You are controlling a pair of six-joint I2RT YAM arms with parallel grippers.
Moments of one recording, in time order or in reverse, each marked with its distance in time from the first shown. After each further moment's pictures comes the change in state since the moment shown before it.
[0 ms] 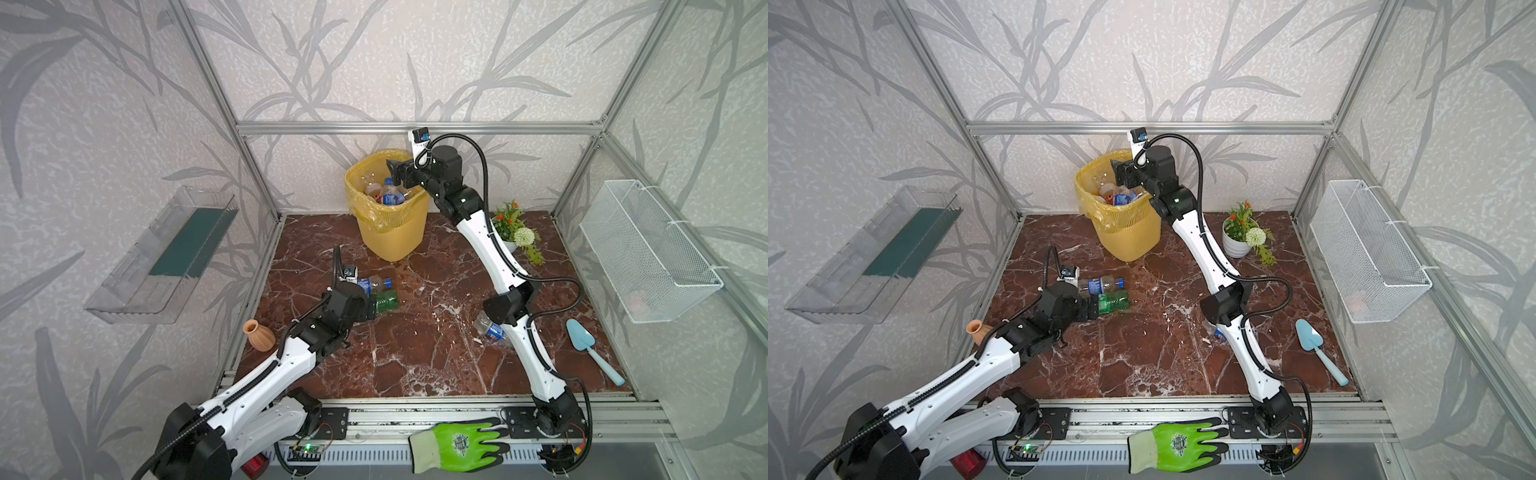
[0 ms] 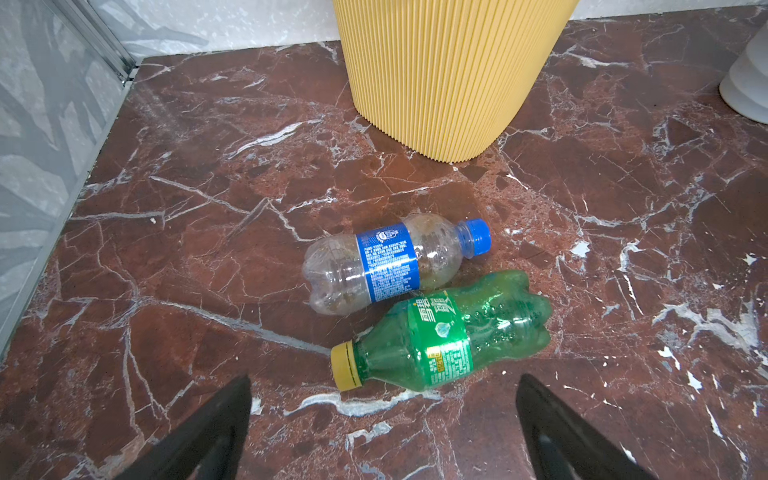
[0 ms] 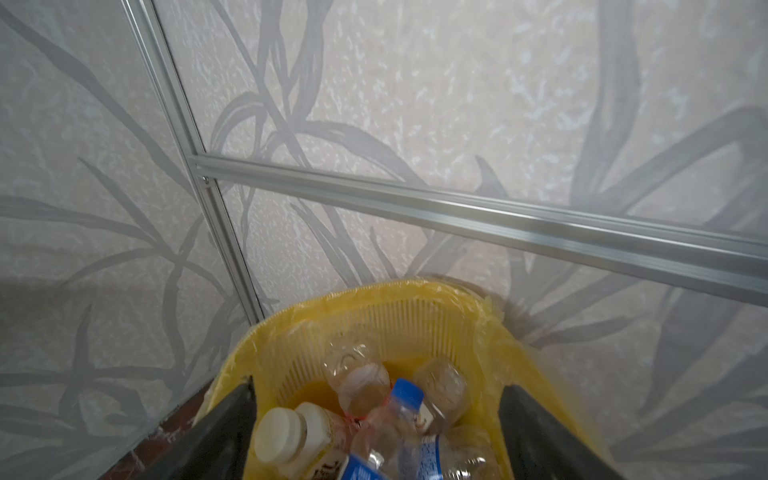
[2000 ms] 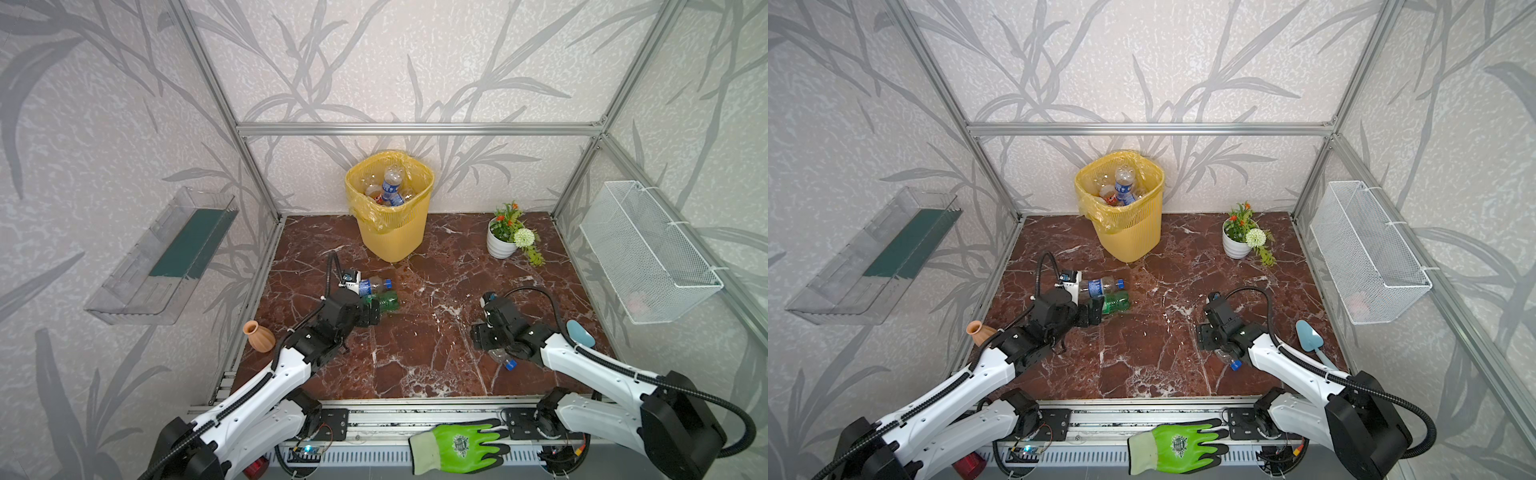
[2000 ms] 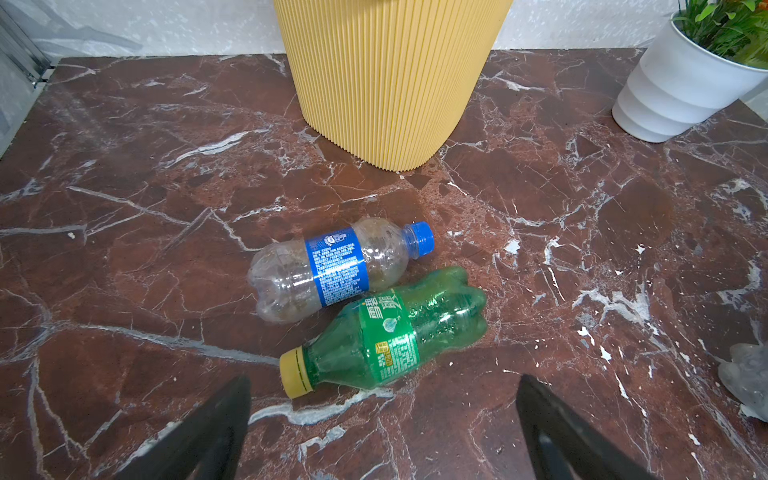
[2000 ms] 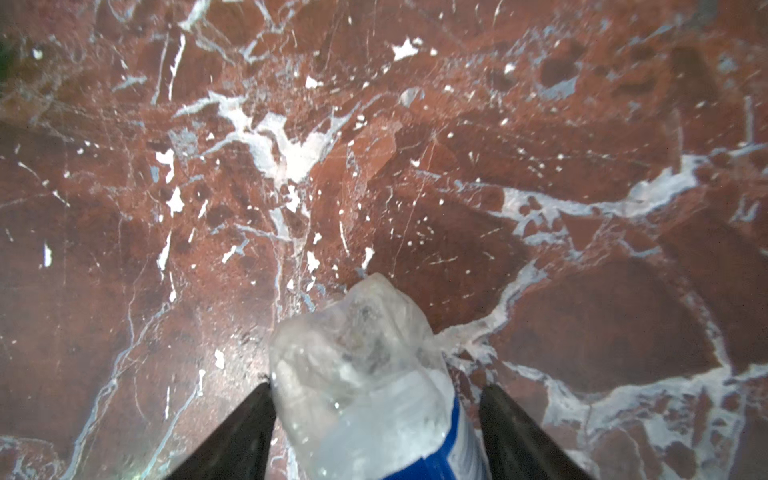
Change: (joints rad) left arm -0.001 -0.073 -0.070 0.092 0.124 0.000; right arm 0.023 -1.361 -2.457 0.111 0.134 0.349
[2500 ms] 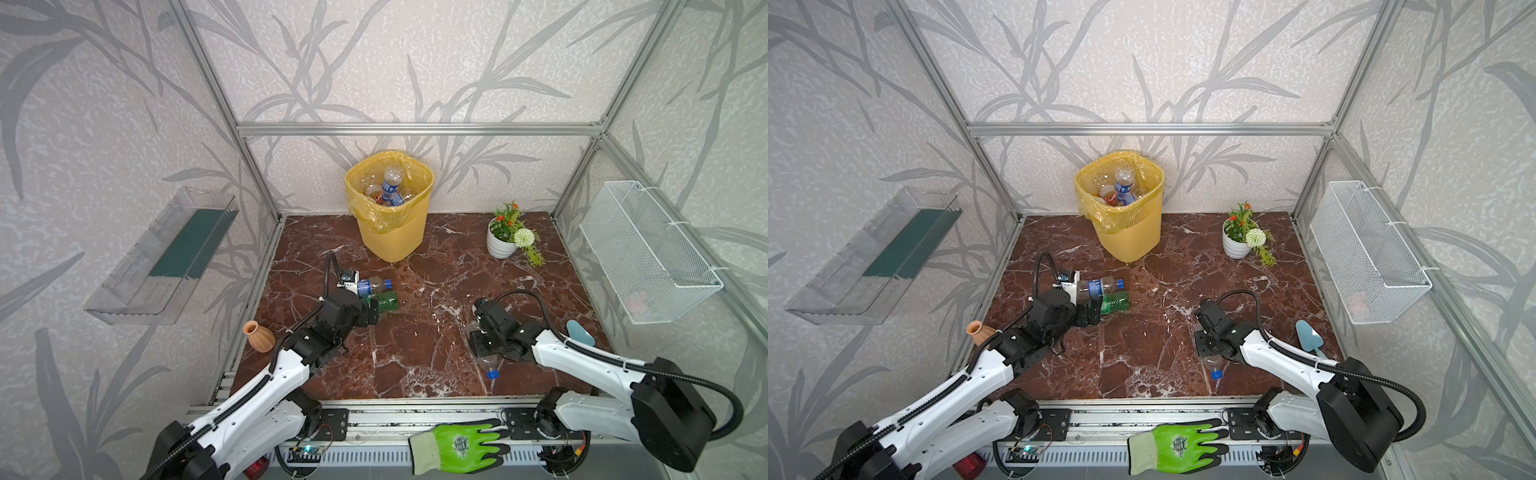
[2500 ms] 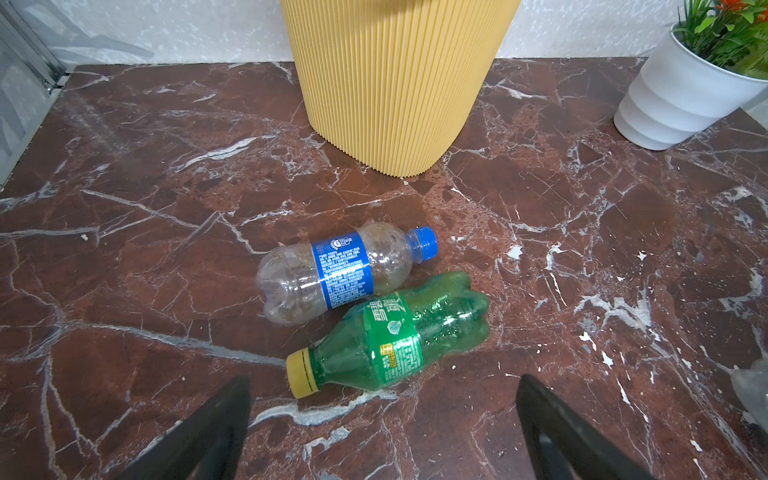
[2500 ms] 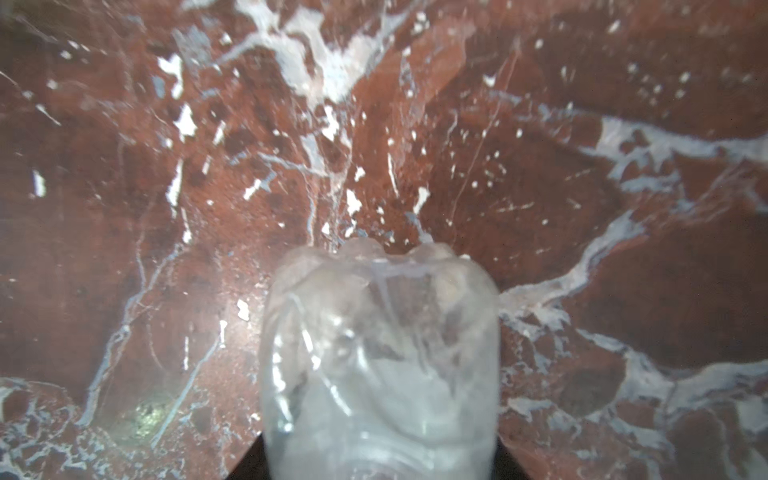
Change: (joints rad) left arm 0.000 -0.016 -0.001 -0.003 -0.017 -0.002; right arm 0.085 0.039 0.040 -0.053 -0.020 0.039
